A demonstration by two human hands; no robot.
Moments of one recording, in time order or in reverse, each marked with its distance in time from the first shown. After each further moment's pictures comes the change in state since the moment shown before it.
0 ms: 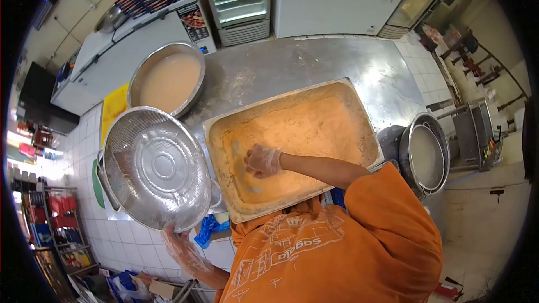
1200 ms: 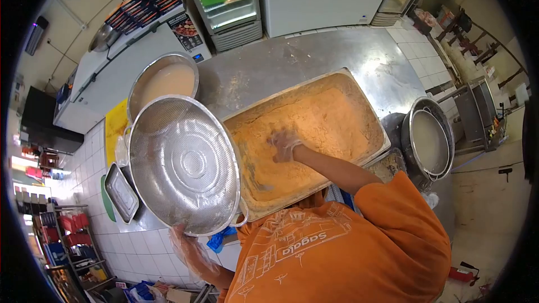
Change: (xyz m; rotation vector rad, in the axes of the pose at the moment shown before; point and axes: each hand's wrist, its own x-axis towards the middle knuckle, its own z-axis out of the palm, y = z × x) left_hand 0.013 0.011 0.012 0.007 -0.177 -0.060; right_hand -0.041 0.021 0.001 0.253 -0.198 0.735
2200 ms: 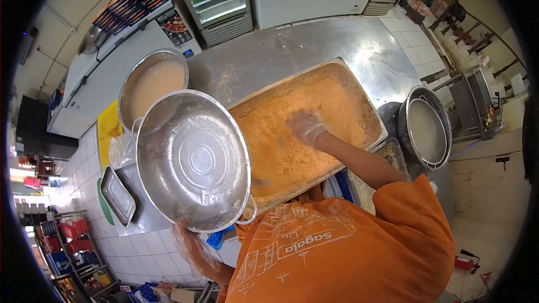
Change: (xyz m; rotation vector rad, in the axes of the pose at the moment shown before) left_hand 0.001 -0.005 0.009 0.099 0.003 -0.107; right_hand -0.058 0.039 -0.032 -0.015 0.076 0.106
